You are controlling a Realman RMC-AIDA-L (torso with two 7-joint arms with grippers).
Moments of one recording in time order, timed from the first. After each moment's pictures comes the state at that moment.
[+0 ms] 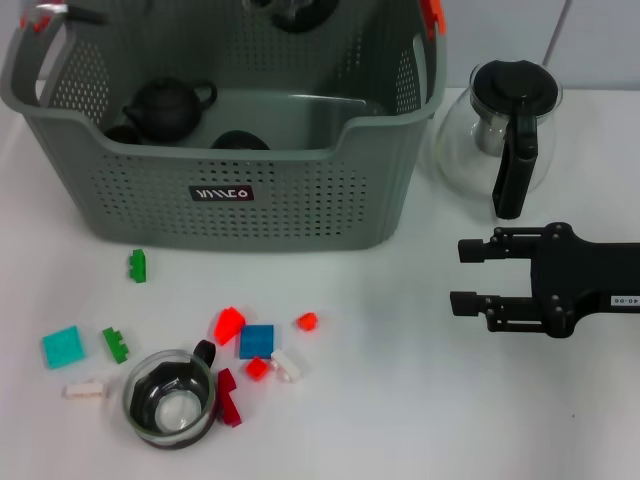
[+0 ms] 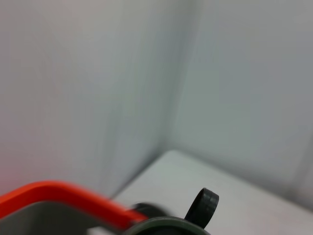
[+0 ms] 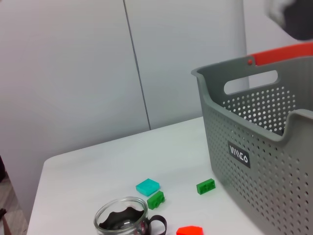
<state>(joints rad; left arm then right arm) -0.88 -1.95 -2.29 -1.05 -1.06 1.51 -2.19 0.52 2.04 -0.81 -0.70 -1.96 -1.68 1.32</state>
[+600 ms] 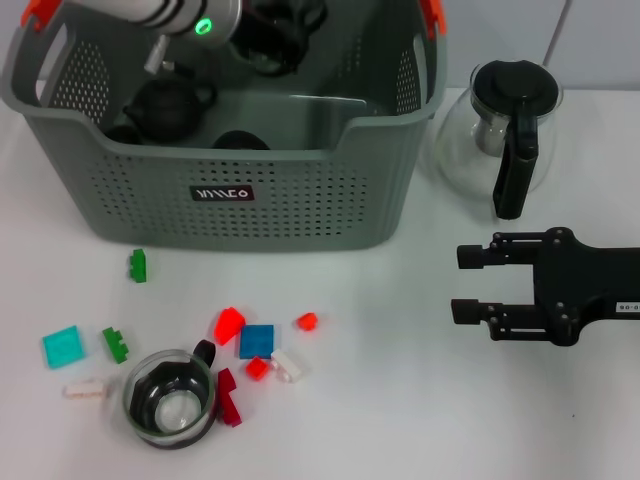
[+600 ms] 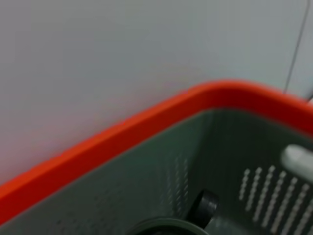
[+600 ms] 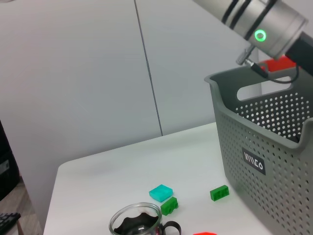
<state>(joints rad) -1.08 -2.04 -2.09 -0.61 -0.60 0.82 -2.31 0.51 2.04 -0.80 -0.70 -1.95 -1.73 1.32</state>
